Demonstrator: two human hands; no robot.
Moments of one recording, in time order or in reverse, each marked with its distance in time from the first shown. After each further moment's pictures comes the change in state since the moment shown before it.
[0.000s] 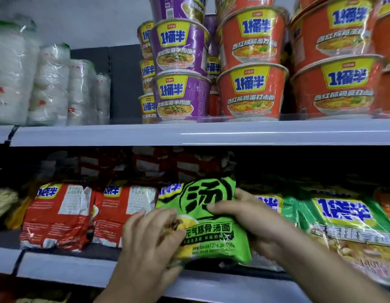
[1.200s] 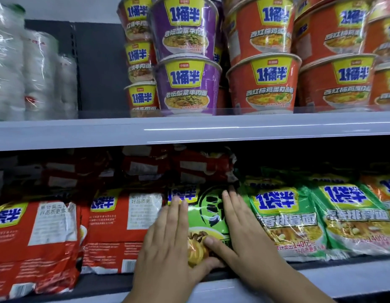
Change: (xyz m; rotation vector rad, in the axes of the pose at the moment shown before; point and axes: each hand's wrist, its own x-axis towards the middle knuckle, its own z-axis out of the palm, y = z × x) left_hand -0.001 -0.043 0.036 -0.110 -0.530 -0.314; right_hand 0.030 0.085 0.033 -1.496 0.486 -0.253
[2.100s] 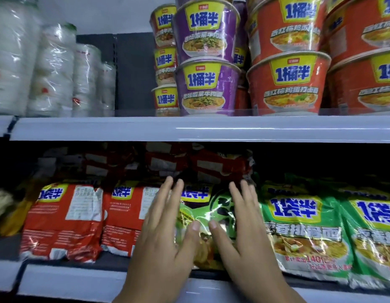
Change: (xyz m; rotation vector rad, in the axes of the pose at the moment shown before) left_hand -0.019 0.026 -0.053 -0.449 0.408 -0.107; right_hand -0.001 -0.024 -0.004 0.447 0.271 -0.140
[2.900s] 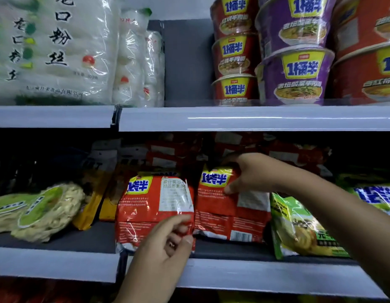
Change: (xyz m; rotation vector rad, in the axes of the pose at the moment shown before) left_hand -0.025 -0.141 -0.141 -0.298 -0.278 -0.466; right_hand 0.136 -0.140 0.065 -0.424 -0.580 0.142
